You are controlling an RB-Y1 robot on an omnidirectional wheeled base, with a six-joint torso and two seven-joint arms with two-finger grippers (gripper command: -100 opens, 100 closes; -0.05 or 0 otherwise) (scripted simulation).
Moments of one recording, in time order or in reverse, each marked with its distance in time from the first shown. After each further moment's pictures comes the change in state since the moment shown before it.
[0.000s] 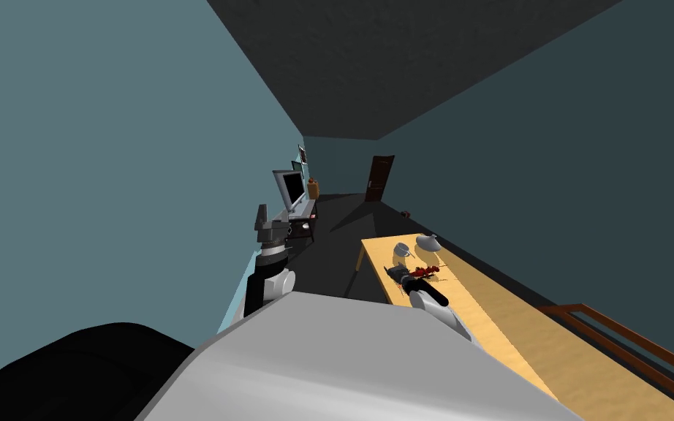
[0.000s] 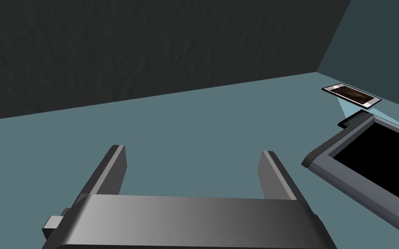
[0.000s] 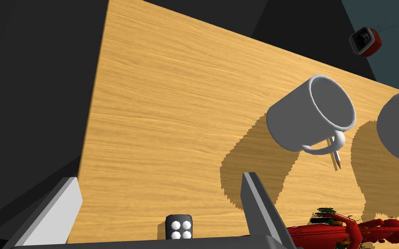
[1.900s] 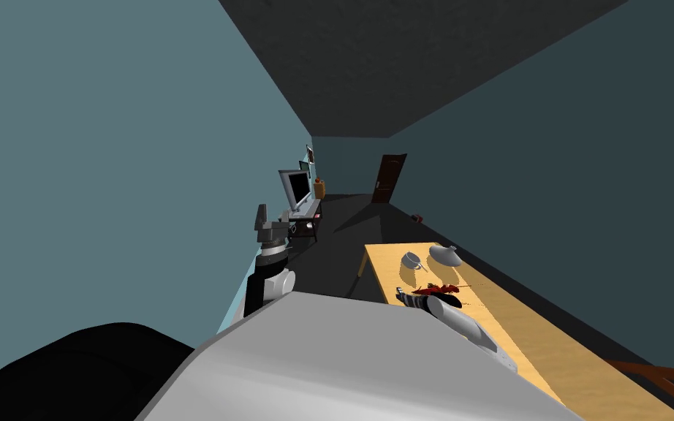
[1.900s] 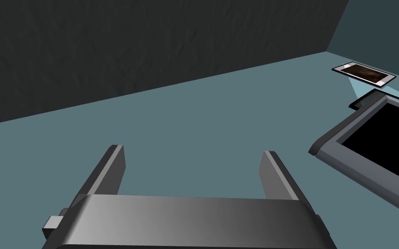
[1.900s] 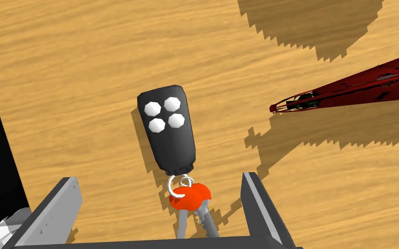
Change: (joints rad) left arm 0.000 0.000 0.000 0.000 0.000 0.000 0.000; right arm -0.081 -0.155 -0.065 0.348 -0.200 0.438 -0.360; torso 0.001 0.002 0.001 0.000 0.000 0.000
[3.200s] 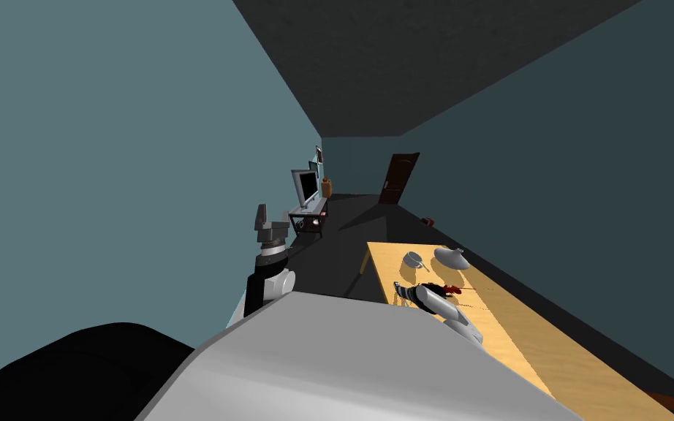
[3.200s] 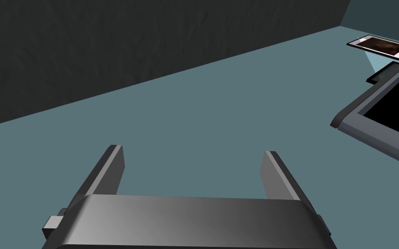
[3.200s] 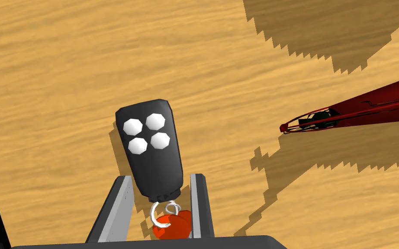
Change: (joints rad) left arm 0.000 0.000 0.000 0.000 0.000 0.000 0.000; right arm -0.177 0.059 -0.036 0.231 0.084 -0.056 -0.027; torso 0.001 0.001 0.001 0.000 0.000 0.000
